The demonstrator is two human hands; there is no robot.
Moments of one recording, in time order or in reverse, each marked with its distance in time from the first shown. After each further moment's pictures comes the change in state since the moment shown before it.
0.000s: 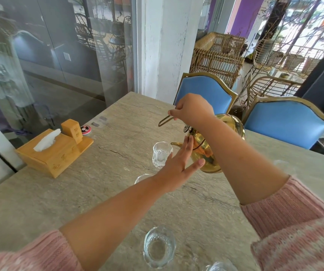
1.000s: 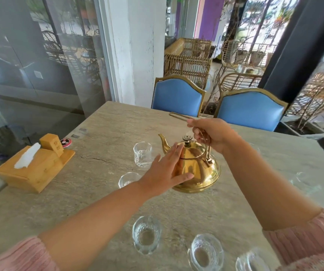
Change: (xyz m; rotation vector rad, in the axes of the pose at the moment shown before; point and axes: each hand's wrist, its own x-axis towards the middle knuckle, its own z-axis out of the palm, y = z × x) left_hand -0.029 0.029 0.018 0.321 -0.106 0.131; right_hand -0.111 0.091 -0.032 1.103 -0.067 0.407
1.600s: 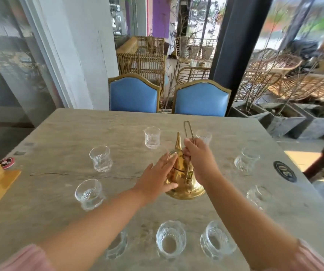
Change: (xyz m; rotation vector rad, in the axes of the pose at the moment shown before) left_hand 0.031 0.050 0.070 0.238 -0.200 0.097; right_hand -0.077 0.081 -0.043 0.168 0.481 -0.078
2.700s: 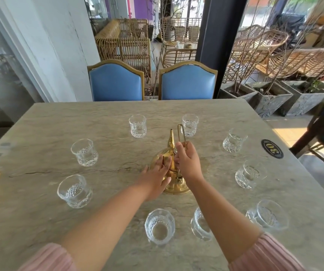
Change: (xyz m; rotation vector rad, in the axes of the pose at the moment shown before) left_hand 0.016 0.011 0.044 0.124 -0.275 -0.046; right_hand -0.001 0.072 -0.020 -0.064 0.105 -0.058
